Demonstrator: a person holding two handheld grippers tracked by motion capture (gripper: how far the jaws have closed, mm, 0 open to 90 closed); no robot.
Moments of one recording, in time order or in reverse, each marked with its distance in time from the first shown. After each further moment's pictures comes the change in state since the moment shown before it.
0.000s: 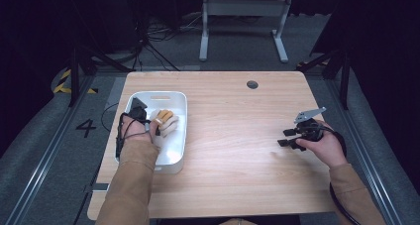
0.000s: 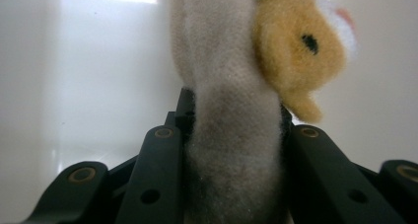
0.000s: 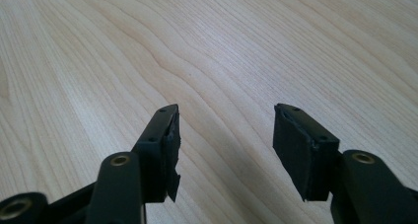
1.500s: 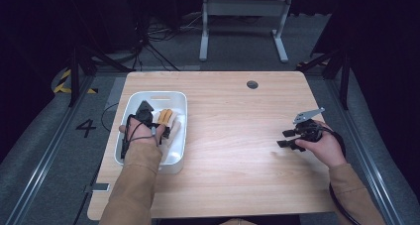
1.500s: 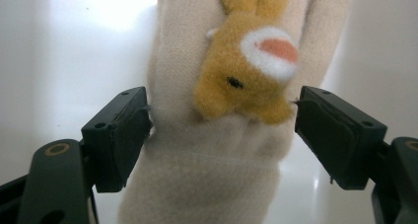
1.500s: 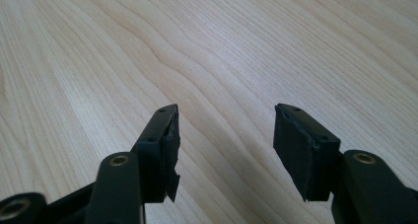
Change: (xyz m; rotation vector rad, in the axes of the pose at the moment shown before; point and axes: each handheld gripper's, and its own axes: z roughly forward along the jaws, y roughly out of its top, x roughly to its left) left arm -0.014 -0.007 0.012 0.003 0.114 0.067; right arm -0.001 -0.002 0.004 0.014 0.006 0.001
